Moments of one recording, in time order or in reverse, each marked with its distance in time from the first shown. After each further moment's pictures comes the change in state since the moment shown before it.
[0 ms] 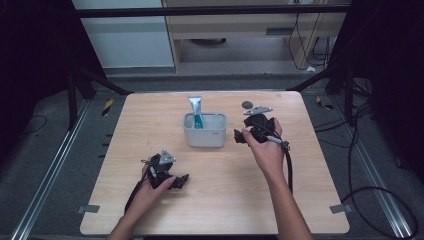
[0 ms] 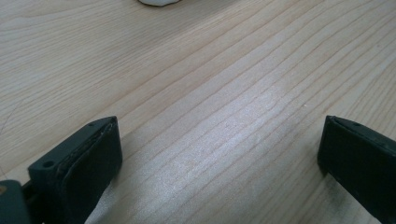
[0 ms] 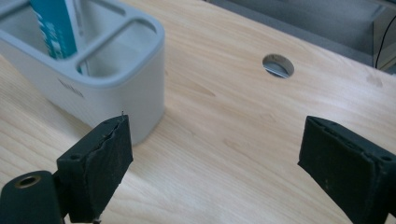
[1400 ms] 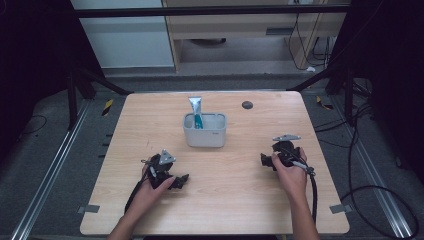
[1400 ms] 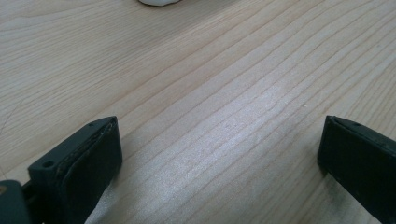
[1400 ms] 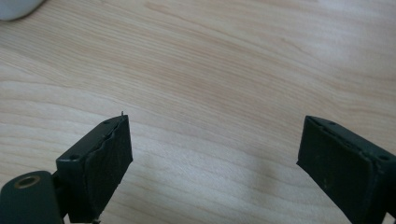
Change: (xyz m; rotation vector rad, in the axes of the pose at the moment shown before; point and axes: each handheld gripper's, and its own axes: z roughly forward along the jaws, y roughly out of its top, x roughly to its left) left arm 0.000 0.000 0.000 0.000 0.000 0.001; right arm -0.054 -0.114 0.013 0.119 -0.054 0.146
